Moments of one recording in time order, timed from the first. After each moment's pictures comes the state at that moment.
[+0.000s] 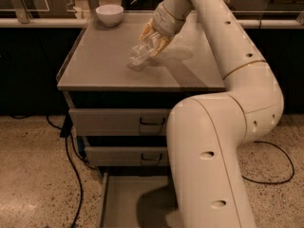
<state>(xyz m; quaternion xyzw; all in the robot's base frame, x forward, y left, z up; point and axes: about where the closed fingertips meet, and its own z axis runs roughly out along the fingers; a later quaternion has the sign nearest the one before) 0.771 -0.015 0.873 -0.90 0.34 -0.01 0.27</state>
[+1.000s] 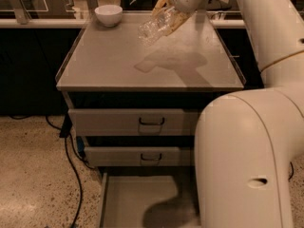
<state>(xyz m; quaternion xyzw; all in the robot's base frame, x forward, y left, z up) 0.733 -0.052 0.966 -0.90 0.31 -0.07 0.30</state>
